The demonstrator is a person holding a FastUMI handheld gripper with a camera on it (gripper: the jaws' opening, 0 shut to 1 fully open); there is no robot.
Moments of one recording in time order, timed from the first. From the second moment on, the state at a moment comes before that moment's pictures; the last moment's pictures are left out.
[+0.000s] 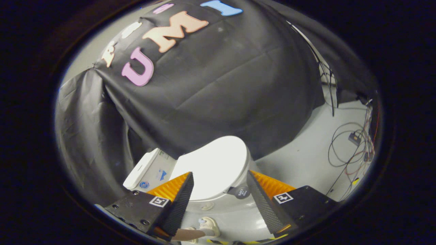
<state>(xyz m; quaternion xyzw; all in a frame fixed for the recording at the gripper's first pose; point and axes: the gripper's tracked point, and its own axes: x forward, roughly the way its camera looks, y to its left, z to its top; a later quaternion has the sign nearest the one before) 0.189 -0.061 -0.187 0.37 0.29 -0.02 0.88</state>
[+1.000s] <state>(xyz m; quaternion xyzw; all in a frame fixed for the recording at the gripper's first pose) 0.234 -0.038 -0.307 0.62 0.35 0.00 0.70</state>
